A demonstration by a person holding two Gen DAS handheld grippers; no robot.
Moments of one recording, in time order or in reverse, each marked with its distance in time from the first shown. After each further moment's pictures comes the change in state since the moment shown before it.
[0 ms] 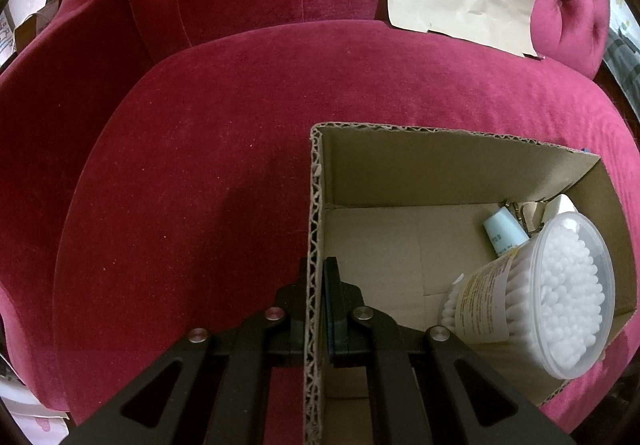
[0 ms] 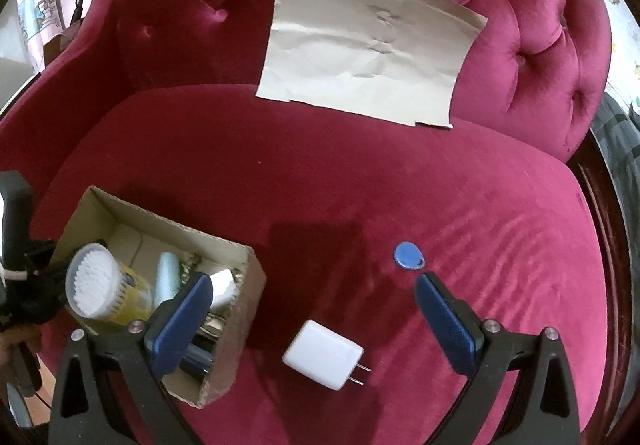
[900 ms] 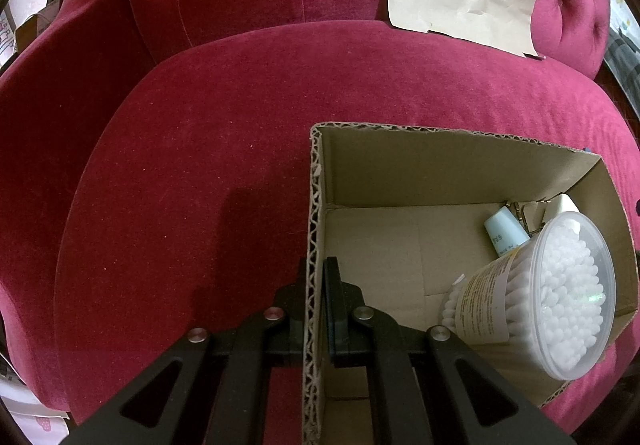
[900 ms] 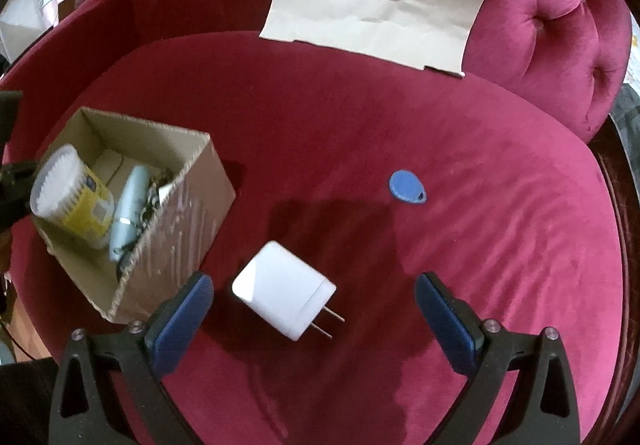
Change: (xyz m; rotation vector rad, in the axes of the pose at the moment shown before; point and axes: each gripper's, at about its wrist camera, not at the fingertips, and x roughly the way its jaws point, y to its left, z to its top) left arm 0.000 0.000 -0.002 -0.003 -0.002 0.003; right arm 0.031 -0.028 -0.055 -0.074 0.094 0.070
